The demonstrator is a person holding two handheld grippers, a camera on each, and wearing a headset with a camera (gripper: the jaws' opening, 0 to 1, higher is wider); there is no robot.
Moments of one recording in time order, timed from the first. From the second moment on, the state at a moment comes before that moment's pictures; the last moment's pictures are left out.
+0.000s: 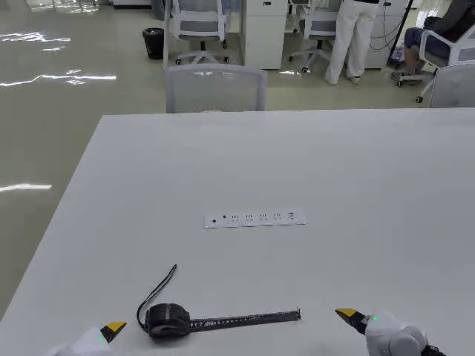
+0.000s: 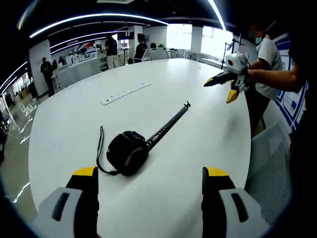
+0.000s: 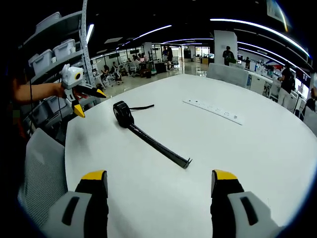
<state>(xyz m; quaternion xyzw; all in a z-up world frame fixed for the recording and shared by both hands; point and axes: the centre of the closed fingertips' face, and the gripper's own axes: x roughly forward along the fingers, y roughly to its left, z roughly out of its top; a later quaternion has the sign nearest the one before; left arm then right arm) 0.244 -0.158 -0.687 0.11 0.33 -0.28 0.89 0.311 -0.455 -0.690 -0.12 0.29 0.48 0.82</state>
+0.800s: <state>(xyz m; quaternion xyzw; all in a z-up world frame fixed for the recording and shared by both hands) 0.230 -0.169 -0.674 0.08 0.31 -0.24 0.92 0.290 -0.457 -0.671 -0.12 0.26 0.45 0.85</state>
